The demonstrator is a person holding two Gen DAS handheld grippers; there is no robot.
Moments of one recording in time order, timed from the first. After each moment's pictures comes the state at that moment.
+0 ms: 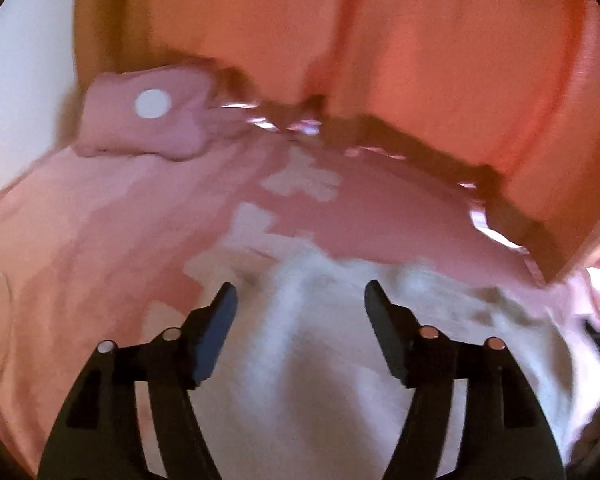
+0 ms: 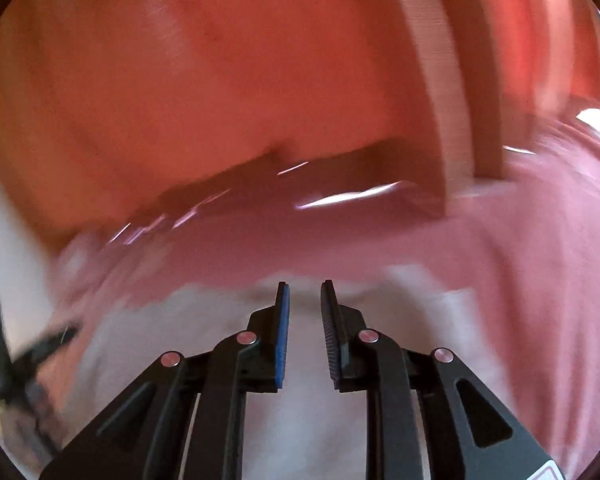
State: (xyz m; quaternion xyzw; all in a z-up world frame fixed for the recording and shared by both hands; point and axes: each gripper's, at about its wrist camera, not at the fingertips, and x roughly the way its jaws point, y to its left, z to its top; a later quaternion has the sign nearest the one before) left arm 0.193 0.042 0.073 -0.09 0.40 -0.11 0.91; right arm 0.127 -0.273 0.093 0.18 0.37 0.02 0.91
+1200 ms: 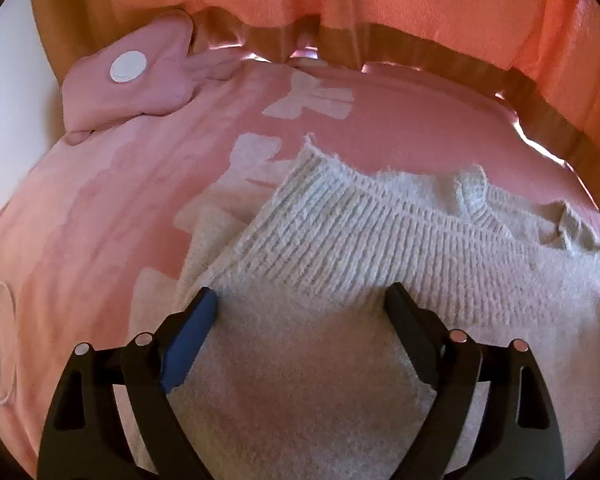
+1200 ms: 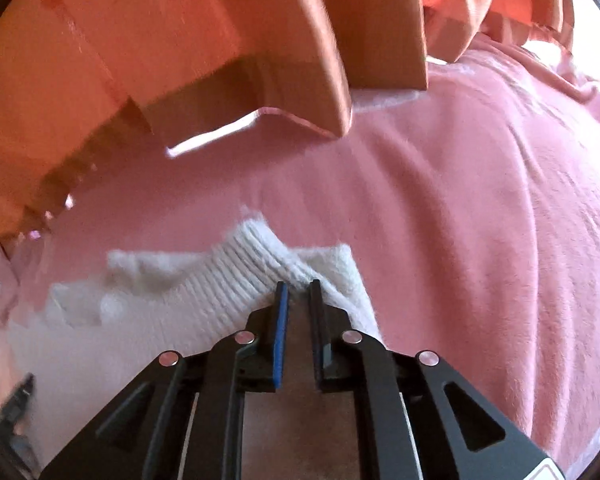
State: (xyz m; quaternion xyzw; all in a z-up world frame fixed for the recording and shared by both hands) left arm 0.216 0.027 0.023 0.02 0.47 -0.04 0.88; right arm 0.121 -0.379 0.054 0.24 0.42 -0.19 0.86
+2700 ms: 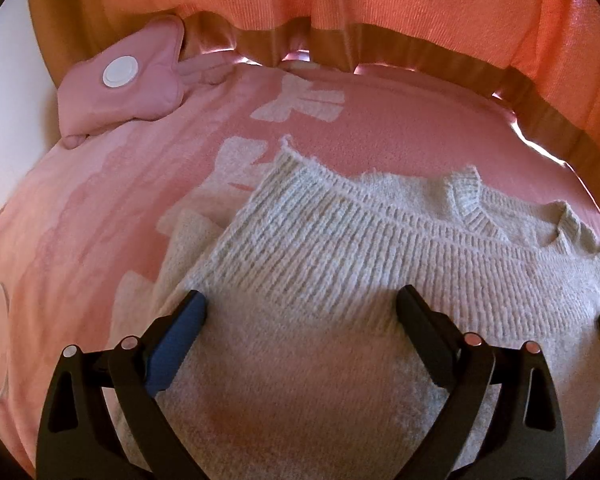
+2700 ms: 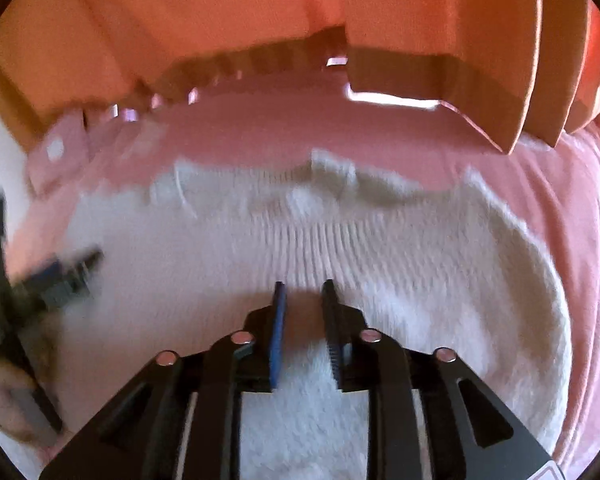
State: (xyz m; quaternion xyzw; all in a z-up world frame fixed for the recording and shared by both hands) left arm 0.222 0.012 0.013 0.03 0.46 -0.04 0.88; right arm 0.132 -0.249 0.036 0.08 0.50 -0.06 0.86
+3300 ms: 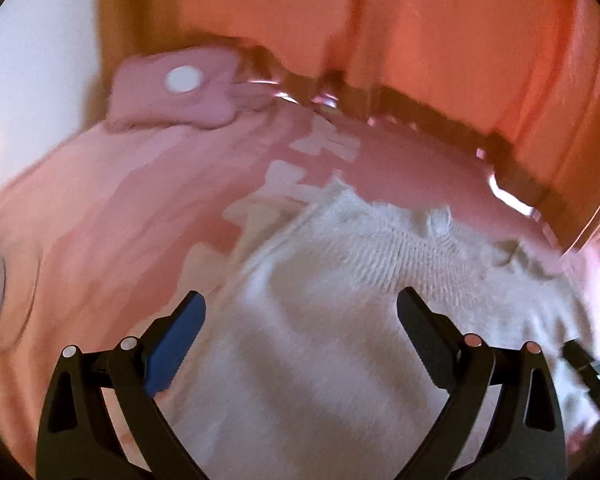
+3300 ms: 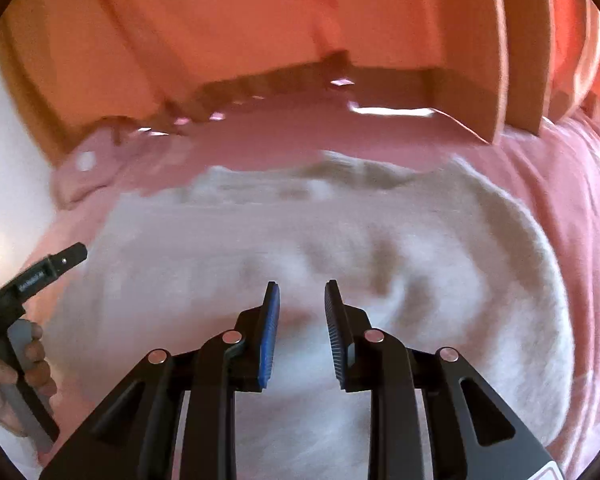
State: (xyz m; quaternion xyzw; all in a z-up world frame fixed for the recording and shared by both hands) left arm 0.154 0.081 0.065 -0.07 0.41 -0.04 0.91; right arm 0.070 -0.230 0.070 0.12 0.41 -0.01 0.90
